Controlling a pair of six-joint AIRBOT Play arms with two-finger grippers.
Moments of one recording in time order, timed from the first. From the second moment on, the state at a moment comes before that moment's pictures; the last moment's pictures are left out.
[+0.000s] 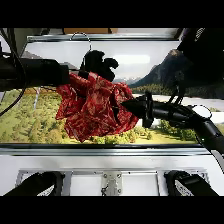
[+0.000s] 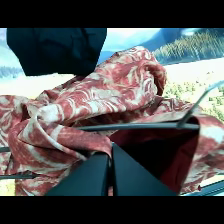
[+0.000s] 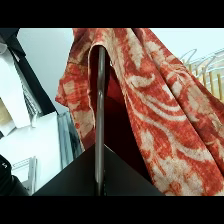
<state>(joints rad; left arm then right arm) -0.55 -1.06 1.79 1.65 -1.47 -1.87 0.18 -0.95 0.75 0.16 1.17 0.05</state>
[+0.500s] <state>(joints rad) -0.56 -1.10 2.00 1.71 -1.54 -1.84 0.18 -0.95 0.75 0.17 1.16 0.06</state>
